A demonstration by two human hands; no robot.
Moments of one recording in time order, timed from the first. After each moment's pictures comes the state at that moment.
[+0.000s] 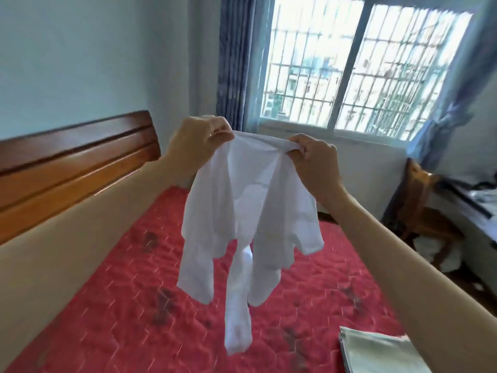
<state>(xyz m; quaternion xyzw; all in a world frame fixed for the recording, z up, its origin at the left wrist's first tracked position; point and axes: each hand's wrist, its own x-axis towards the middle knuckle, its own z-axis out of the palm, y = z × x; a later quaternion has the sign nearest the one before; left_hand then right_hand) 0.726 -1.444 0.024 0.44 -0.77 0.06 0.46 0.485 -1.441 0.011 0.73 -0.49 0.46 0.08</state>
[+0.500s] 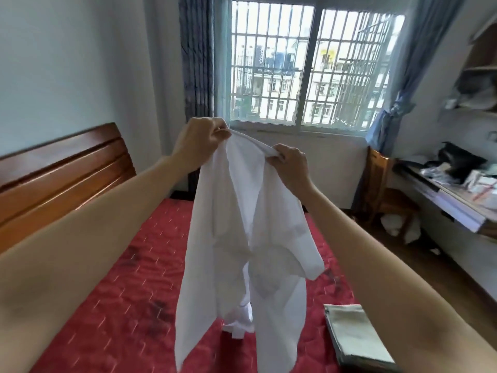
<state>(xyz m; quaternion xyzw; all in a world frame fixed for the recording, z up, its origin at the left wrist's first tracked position) 0.689 -1.460 0.063 0.43 -0.79 0.02 0.43 0.468 -1.449 0.014 0.66 -0.58 0.47 -0.02</state>
